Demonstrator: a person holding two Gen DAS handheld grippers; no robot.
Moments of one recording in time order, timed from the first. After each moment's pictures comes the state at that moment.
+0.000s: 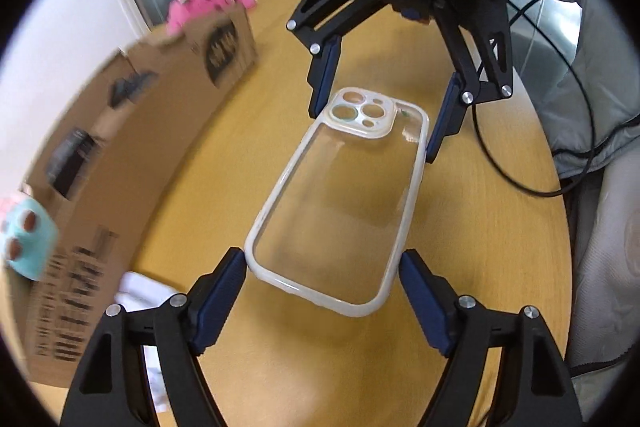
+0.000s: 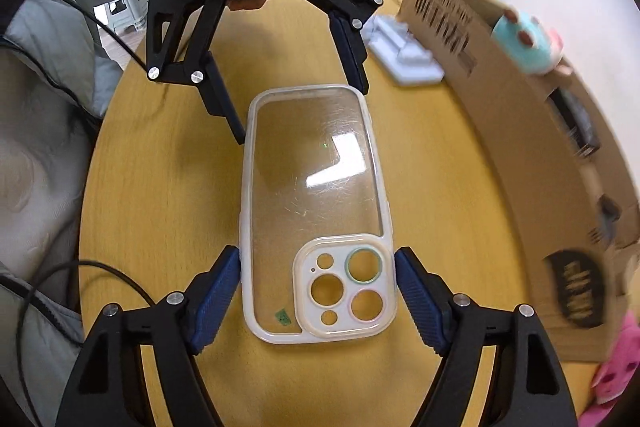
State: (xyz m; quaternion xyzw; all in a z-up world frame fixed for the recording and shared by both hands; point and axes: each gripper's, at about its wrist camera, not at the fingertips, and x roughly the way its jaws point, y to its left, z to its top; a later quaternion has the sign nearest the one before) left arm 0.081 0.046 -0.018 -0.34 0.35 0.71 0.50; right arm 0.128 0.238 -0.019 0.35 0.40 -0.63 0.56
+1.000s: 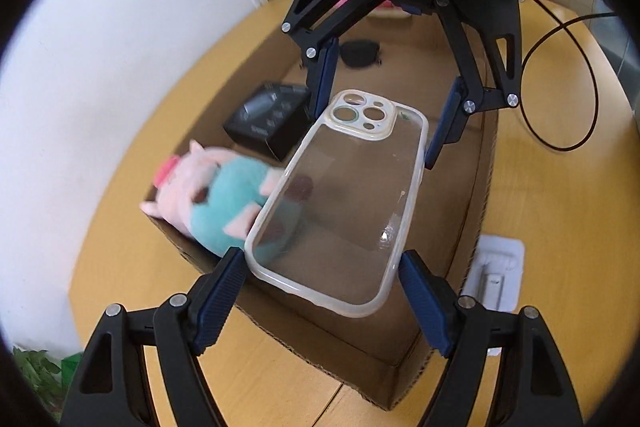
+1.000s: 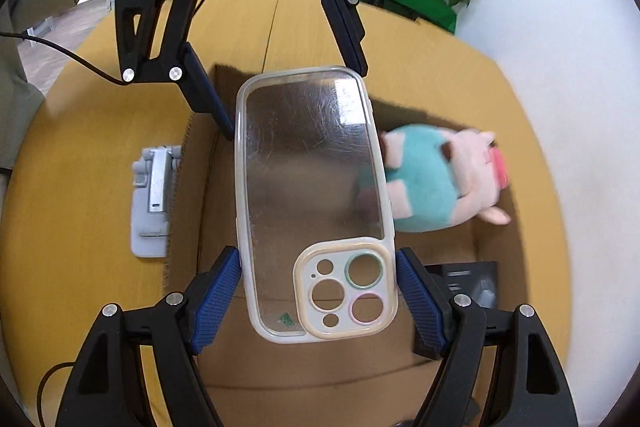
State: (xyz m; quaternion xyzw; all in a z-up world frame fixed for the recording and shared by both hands) left arm -0.095 -0.044 0.058 -0.36 0.39 0.76 0.38; right arm -0.080 0.063 0.047 0.29 0.48 -0.60 0.57
